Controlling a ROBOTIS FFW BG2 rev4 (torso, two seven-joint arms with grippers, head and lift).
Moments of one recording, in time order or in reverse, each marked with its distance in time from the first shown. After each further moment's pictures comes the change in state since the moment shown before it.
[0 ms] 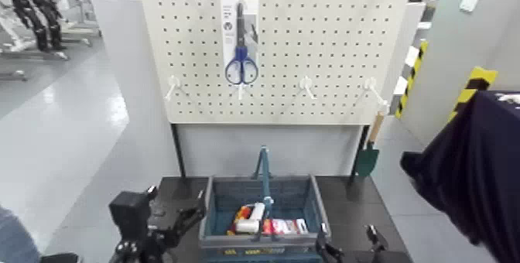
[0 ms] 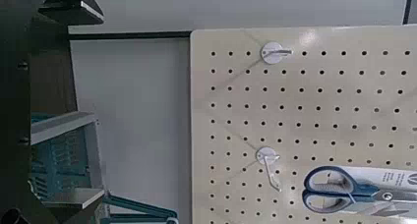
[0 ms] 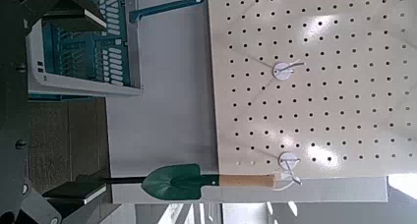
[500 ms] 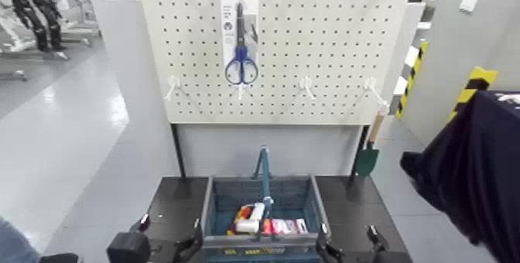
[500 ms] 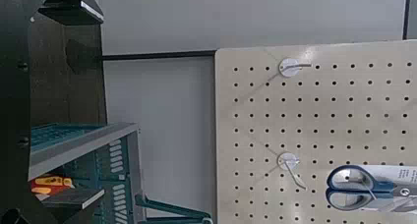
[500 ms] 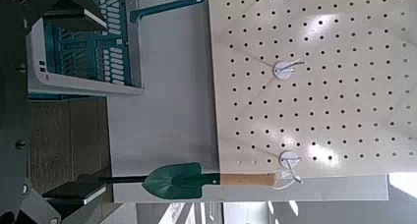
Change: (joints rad) left arm 0.118 -0.065 0.030 0.033 -0.113 -0.123 0.045; right arm 0.003 0.000 -0.001 -0.005 -0.002 0.009 0.001
